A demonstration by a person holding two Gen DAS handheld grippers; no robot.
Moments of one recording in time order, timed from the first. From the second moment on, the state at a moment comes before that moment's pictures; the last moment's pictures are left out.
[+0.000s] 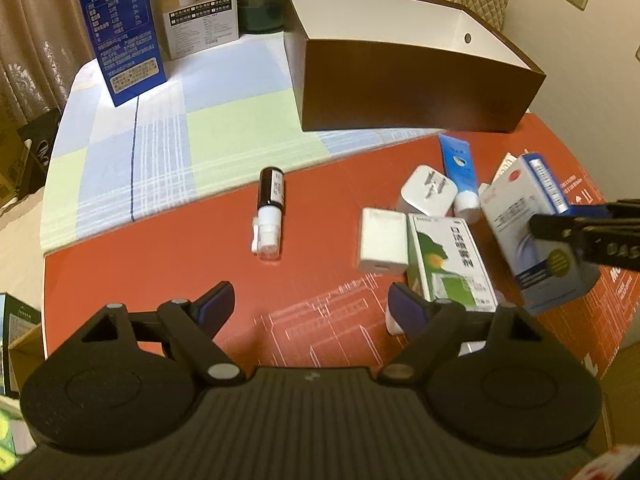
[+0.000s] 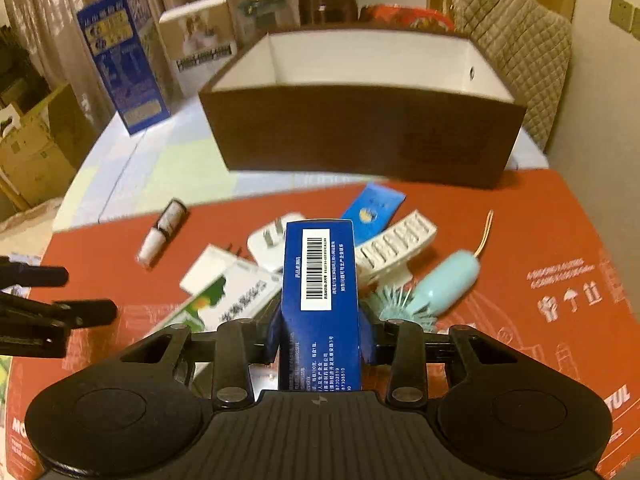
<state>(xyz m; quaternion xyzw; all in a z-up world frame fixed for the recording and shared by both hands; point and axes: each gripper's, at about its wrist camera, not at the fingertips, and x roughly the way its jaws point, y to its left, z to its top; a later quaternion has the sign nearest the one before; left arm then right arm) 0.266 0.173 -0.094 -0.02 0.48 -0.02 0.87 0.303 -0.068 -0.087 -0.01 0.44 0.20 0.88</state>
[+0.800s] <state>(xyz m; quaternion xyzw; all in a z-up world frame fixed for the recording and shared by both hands) 0.367 0.198 -0.138 0.02 0.49 -0.02 0.87 0.346 -0.080 -0.065 0.03 0.42 0.14 0.90</state>
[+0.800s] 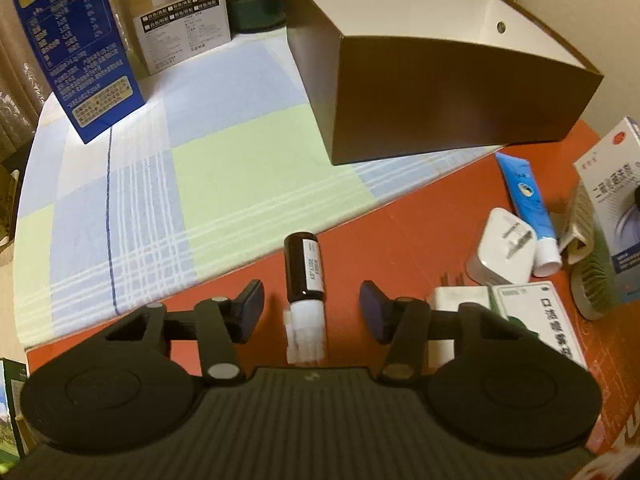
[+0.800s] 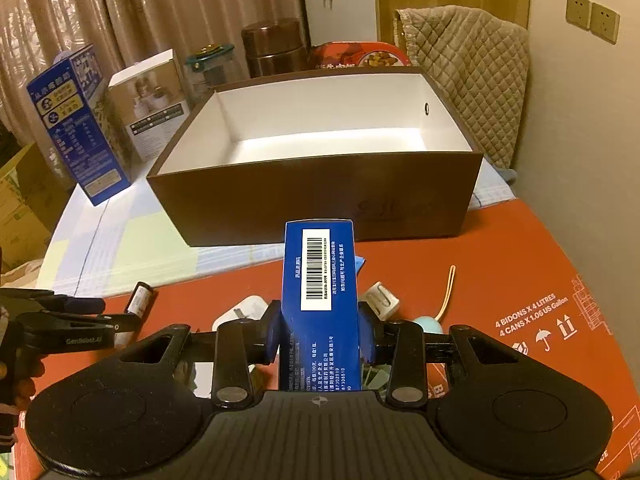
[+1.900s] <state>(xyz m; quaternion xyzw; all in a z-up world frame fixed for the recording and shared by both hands) 0.369 0.194 -0.123 0.03 0.47 -0.03 0.88 0.341 -0.094 -0.060 0.04 0.41 0.11 0.90</state>
